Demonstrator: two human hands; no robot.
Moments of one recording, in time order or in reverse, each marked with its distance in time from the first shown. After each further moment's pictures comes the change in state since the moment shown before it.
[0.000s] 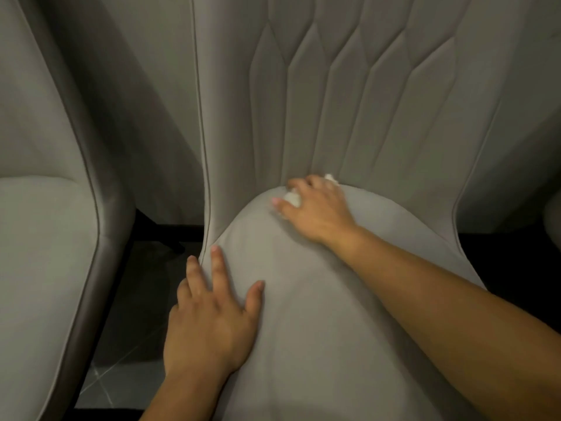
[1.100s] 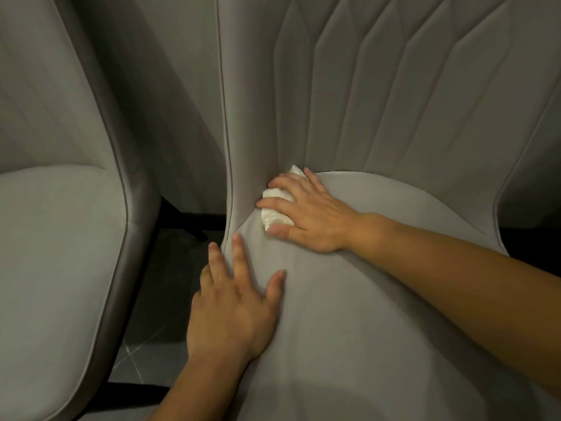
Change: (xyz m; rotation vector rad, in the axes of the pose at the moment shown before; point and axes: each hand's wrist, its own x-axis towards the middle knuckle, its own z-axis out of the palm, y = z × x) left_hand 0.004 -0.002 0.002 -0.028 0.002 0.009; right_hand -0.010 -0.020 -0.001 -0.052 -0.223 -0.638
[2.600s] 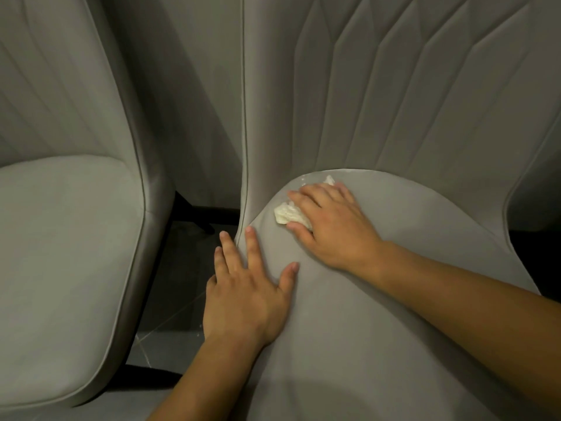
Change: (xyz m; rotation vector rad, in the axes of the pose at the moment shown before) left_hand 0.002 -0.004 0.003 -0.018 0.017 0.001; right_hand -0.027 -0.041 0.000 -0.123 0.217 0.264
